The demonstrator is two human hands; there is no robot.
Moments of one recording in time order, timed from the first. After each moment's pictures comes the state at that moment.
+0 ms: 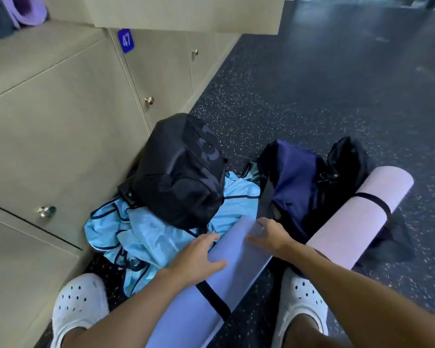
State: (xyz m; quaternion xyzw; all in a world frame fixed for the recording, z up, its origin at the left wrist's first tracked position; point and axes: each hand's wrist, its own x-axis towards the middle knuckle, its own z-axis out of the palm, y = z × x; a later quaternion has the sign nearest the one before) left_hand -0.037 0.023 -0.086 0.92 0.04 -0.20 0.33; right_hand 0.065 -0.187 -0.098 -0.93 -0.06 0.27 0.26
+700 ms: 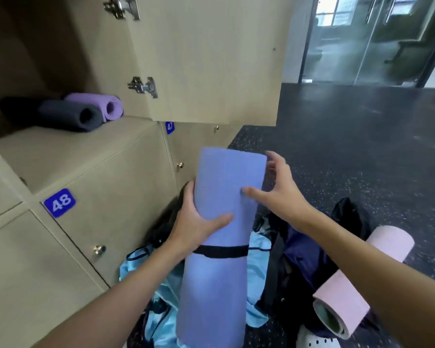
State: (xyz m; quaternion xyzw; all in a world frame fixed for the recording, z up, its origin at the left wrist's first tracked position) left_hand -0.008 0.043 0.108 0.78 0.04 0.17 0.60; right_hand 0.074 -0.150 0.157 -0.81 -0.21 0.00 0.55
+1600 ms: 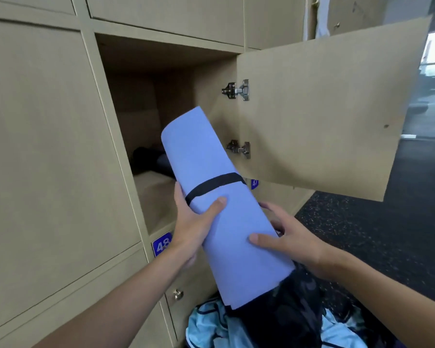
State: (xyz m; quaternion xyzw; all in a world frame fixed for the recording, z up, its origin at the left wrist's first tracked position) left_hand -0.045 0.168 0.241 0.64 0.17 0.37 0.65; right_hand 0.061 -0.012 0.234 -0.66 -0.37 0.29 0.58
